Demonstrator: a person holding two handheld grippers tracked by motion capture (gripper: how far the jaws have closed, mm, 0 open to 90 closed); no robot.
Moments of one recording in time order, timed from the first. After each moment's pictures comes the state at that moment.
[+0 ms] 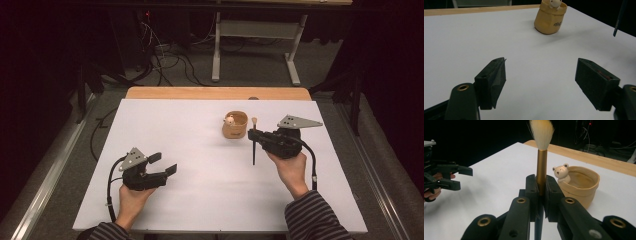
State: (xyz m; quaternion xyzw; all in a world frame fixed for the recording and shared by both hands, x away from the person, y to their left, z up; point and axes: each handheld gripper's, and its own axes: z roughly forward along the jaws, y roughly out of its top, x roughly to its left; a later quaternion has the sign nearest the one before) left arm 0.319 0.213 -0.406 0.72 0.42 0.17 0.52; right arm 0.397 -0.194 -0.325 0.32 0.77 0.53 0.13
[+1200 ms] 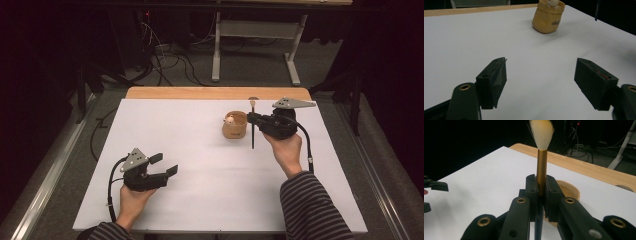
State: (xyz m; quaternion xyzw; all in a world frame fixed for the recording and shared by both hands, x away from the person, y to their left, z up) left arm 0.318 0.211 -0.406 0.72 0.41 0.17 0.52; right arm 0.441 -0.185 -0.311 0.35 0.77 0.51 0.15
